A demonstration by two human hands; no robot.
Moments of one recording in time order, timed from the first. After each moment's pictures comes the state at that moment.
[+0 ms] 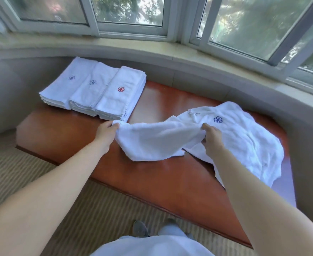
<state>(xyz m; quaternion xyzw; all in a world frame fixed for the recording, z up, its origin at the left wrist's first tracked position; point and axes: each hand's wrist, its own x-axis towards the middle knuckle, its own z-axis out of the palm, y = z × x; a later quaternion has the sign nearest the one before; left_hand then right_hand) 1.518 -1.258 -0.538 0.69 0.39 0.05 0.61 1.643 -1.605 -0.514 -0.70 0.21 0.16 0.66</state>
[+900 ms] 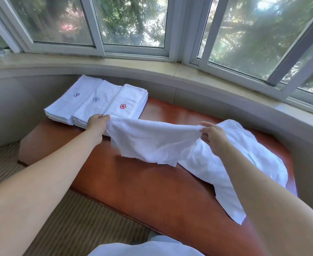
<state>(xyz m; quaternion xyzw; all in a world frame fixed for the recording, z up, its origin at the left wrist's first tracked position) 1.590 -1.204 -0.486 0.64 0.44 0.13 0.61 1.725 -1.606 -0.483 -0.71 0.12 0.21 0.67</state>
